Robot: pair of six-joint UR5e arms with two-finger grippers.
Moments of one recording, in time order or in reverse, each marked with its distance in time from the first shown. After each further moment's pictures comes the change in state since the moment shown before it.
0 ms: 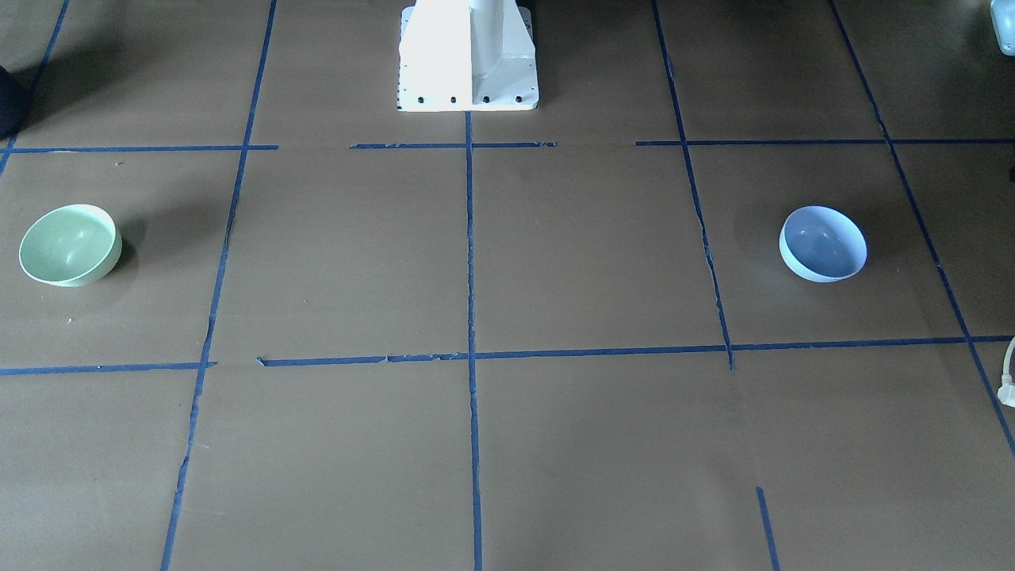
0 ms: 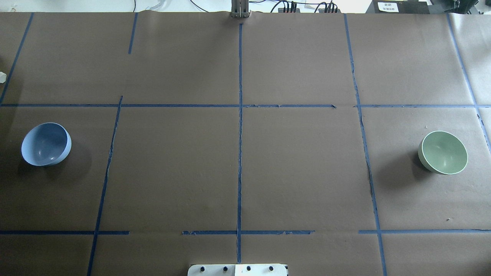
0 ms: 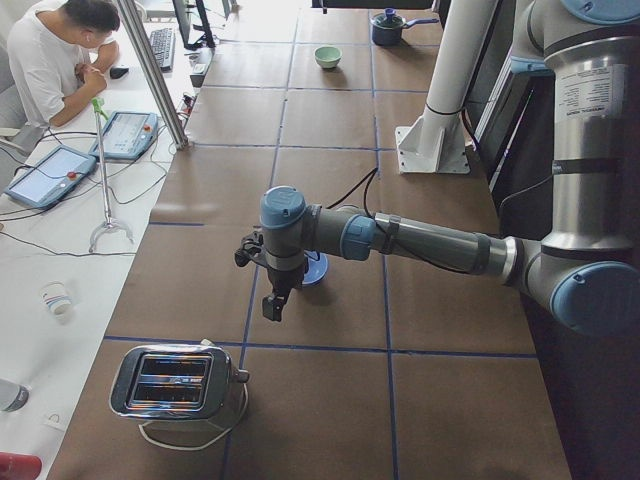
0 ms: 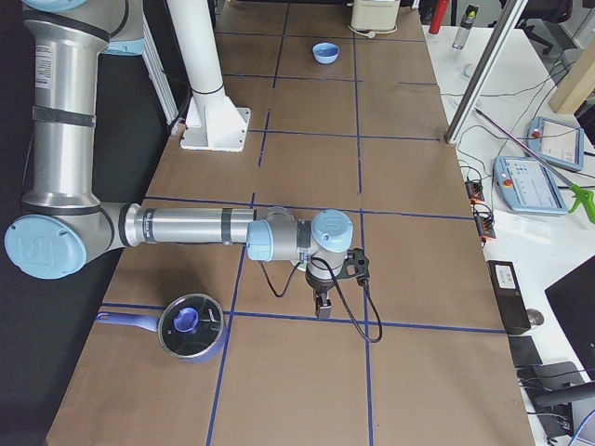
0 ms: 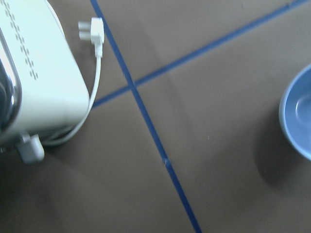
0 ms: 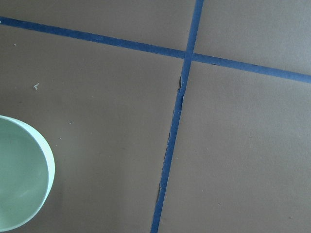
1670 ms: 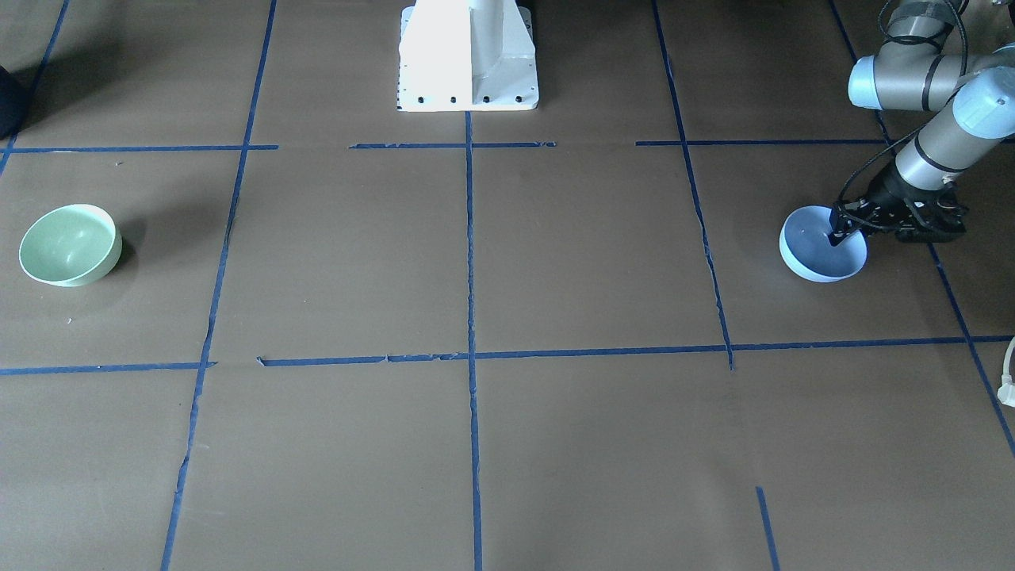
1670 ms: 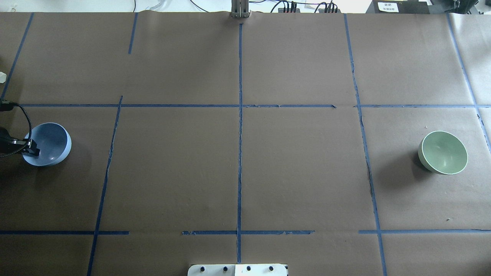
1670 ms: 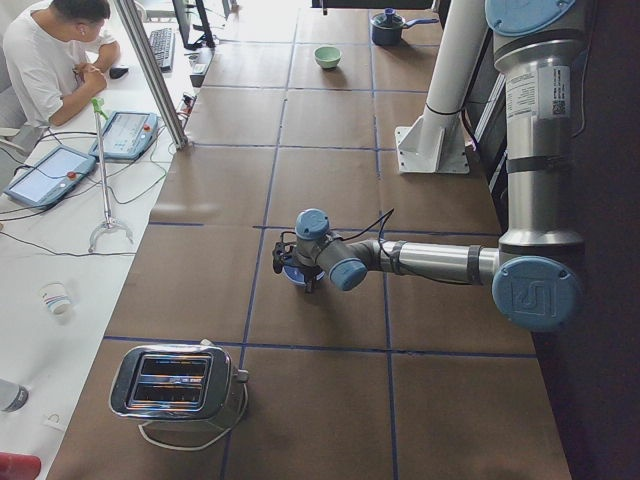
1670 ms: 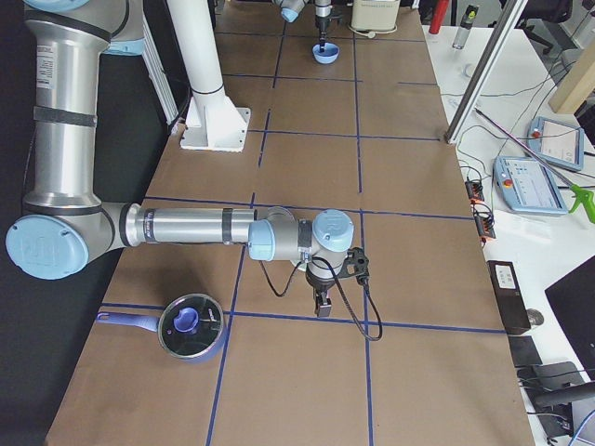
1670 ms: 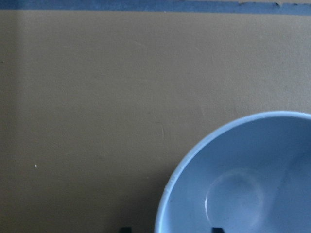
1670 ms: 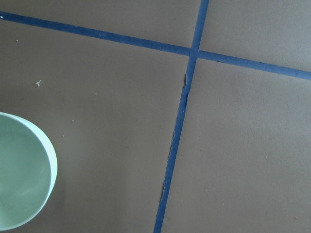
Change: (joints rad) left arm 0.502 0.041 0.206 -0.690 0.063 -1.019; right arm -0.010 -0.001 -0.003 0.000 0.005 0.000
